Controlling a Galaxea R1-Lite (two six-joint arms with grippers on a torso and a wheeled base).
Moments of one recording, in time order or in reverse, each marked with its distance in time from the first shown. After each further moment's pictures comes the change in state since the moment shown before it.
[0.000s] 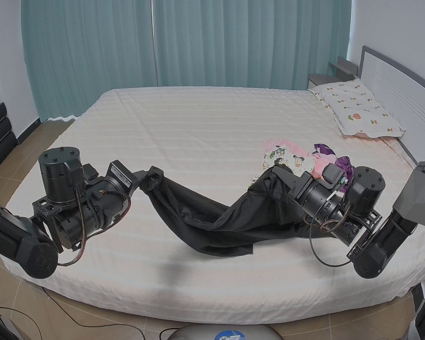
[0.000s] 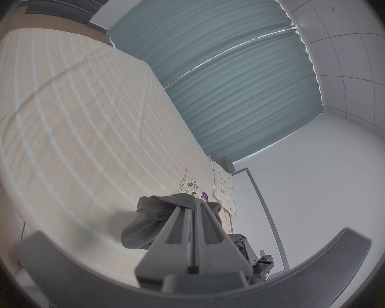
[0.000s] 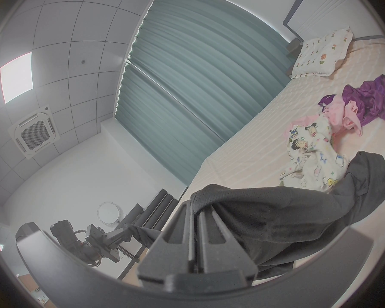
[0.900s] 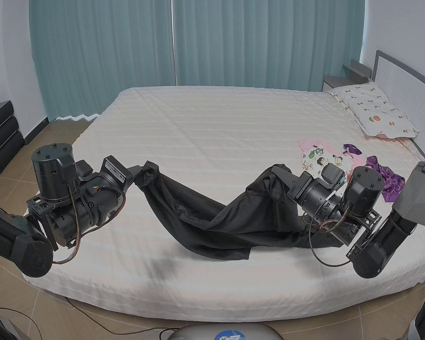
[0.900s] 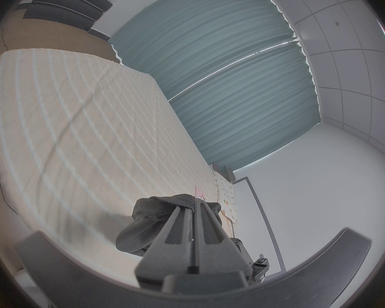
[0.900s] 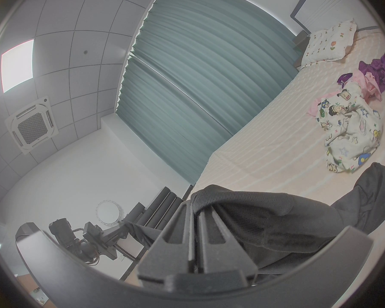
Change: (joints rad) left arm 0.013 -0.026 0.000 0.001 -0.003 -0.001; right arm 0.000 0.003 -0.004 0.001 0.001 0.000
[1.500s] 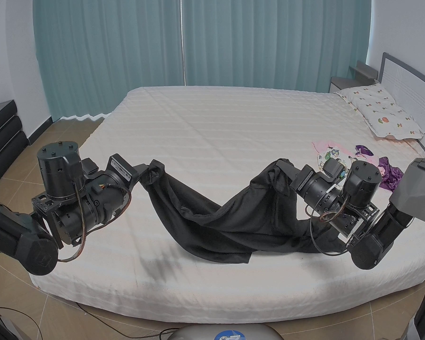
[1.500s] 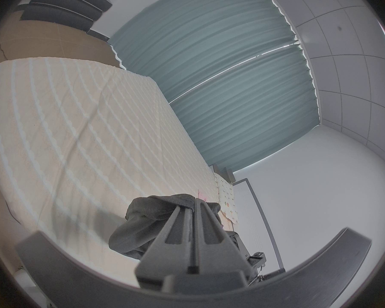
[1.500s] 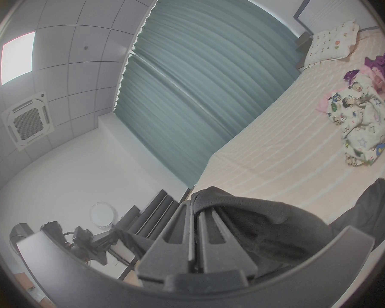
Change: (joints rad) left arm -0.011 0.028 -0.022 0.000 -0.002 0.000; right arm -0.053 0.031 -0.053 0.030 0.002 -0.018
